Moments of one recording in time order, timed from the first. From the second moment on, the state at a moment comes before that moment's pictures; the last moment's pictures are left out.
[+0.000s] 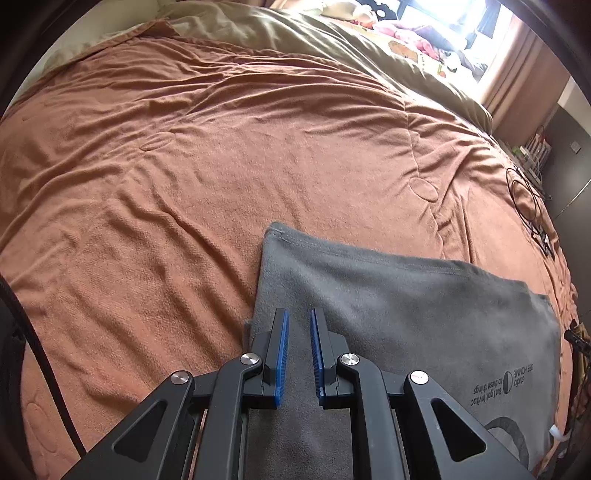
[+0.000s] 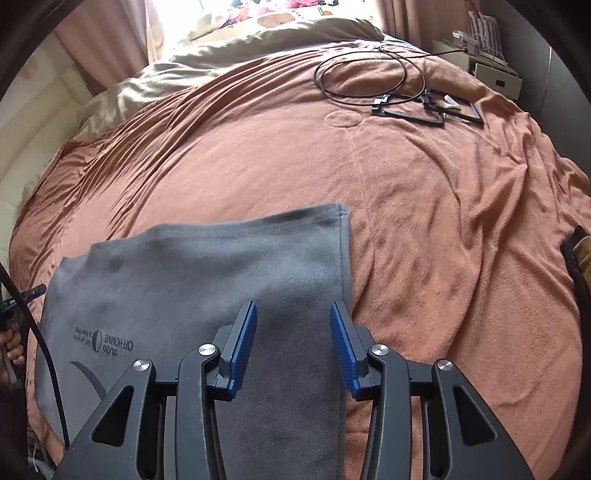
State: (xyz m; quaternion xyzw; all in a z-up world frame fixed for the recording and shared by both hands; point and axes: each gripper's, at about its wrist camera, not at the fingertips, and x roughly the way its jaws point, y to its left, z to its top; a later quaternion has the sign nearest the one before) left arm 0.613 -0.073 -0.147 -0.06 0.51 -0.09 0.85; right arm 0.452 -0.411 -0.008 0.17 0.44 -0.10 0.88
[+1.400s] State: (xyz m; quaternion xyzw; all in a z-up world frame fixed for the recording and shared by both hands) left arm 0.539 -0.075 -0.157 -0.06 0.54 -0.08 0.83; right arm 0.438 -0.364 -0.005 0.15 0.48 -0.10 0.86
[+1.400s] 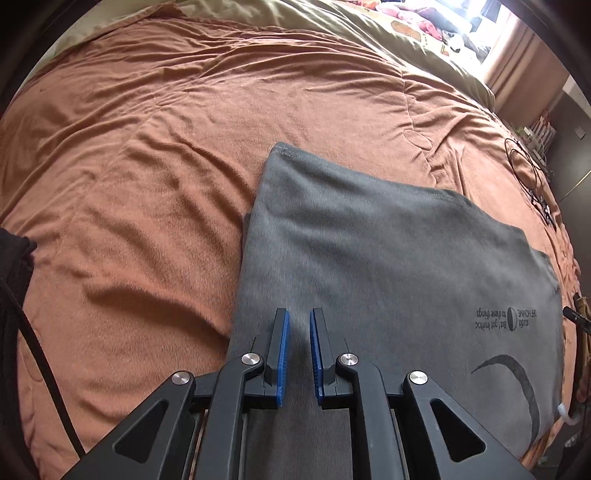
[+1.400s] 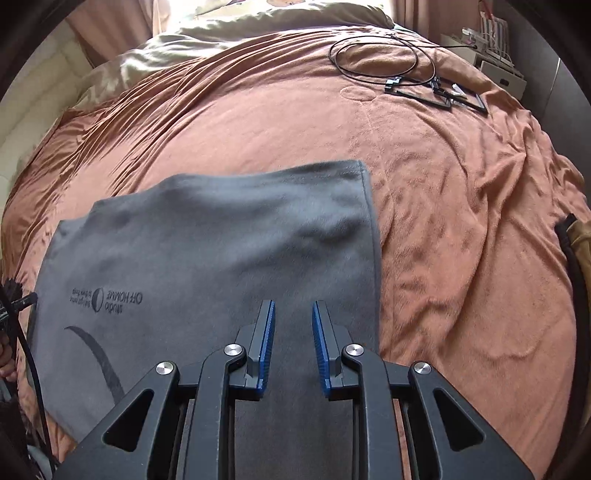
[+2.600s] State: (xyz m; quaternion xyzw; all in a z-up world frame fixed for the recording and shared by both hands) left arm 0.374 -0.029 -0.175 -0.05 0.53 -0.09 0.84; right arm 0.245 -0.287 -0.014 0.15 0.47 -0.09 0.87
